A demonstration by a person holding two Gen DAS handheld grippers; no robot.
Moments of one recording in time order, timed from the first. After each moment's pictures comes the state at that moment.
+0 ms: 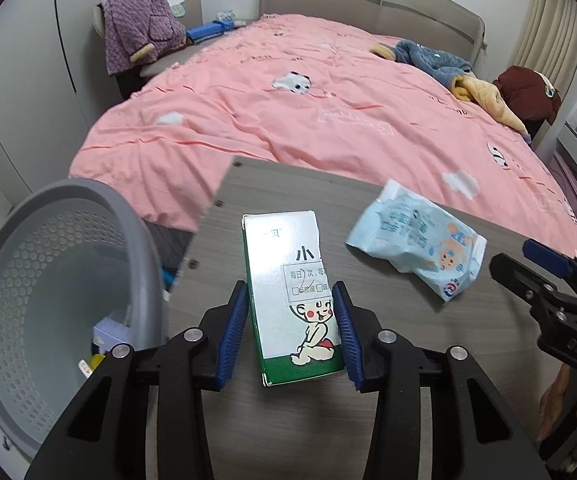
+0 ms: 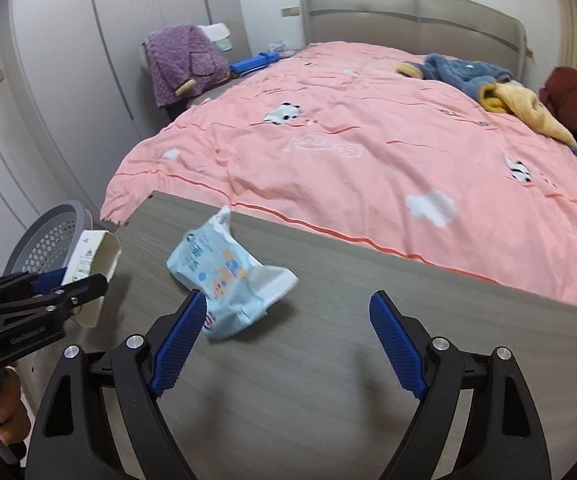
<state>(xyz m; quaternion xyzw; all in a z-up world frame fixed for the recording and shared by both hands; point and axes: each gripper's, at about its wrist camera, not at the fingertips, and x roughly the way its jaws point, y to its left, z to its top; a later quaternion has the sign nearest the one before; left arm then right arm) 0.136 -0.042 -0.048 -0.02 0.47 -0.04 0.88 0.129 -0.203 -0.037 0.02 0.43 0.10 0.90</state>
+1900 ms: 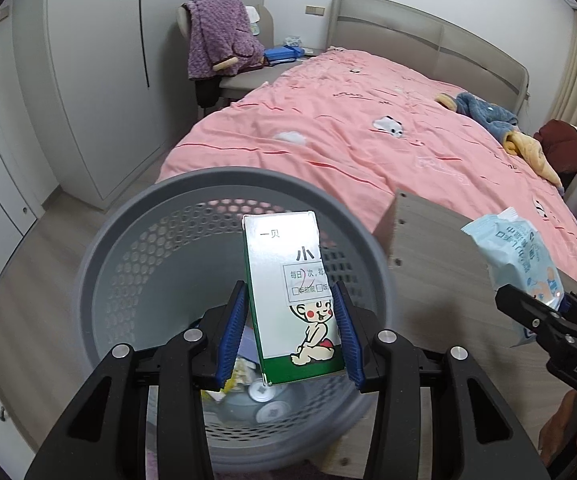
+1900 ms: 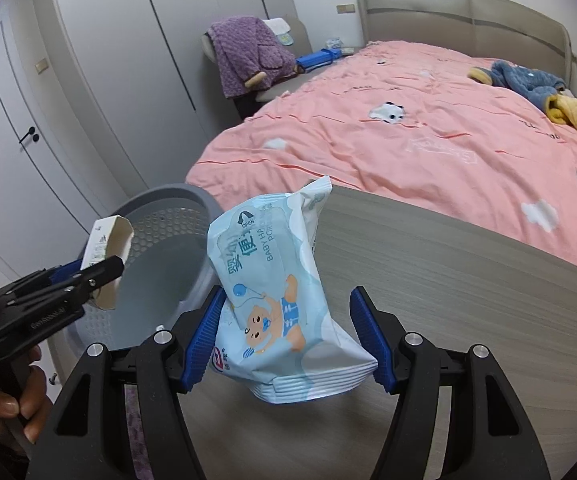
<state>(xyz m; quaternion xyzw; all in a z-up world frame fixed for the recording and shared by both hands) 0.080 0.123 -0.024 -0.06 0.43 0.05 0.90 0.098 -0.046 -0.021 0.04 0.42 0.18 0.89</state>
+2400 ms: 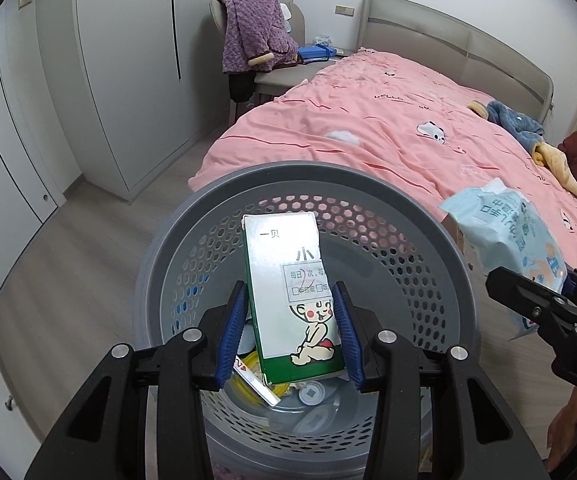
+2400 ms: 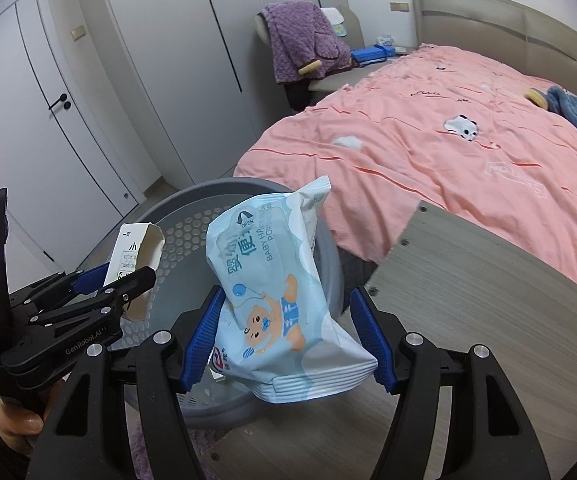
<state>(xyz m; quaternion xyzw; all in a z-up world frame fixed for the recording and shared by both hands) 0.078 0.185 -0.036 -0.06 0.43 0.08 0.90 0.118 0.051 -0.022 0.00 0.43 0.24 0.87</state>
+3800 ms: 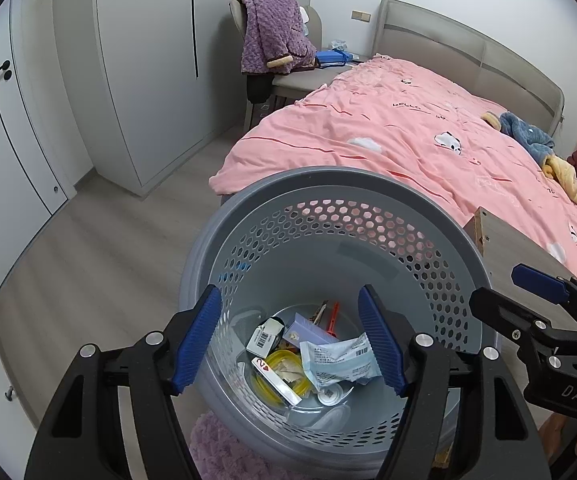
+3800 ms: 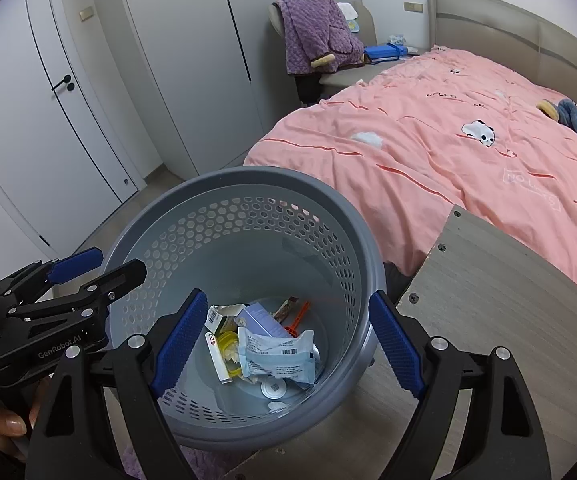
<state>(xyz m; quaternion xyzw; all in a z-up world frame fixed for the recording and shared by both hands) 0.063 0.208 -0.031 -0.07 0.43 0.10 0.90 0.121 0.086 -0.031 -0.02 0.43 0.25 0.87</state>
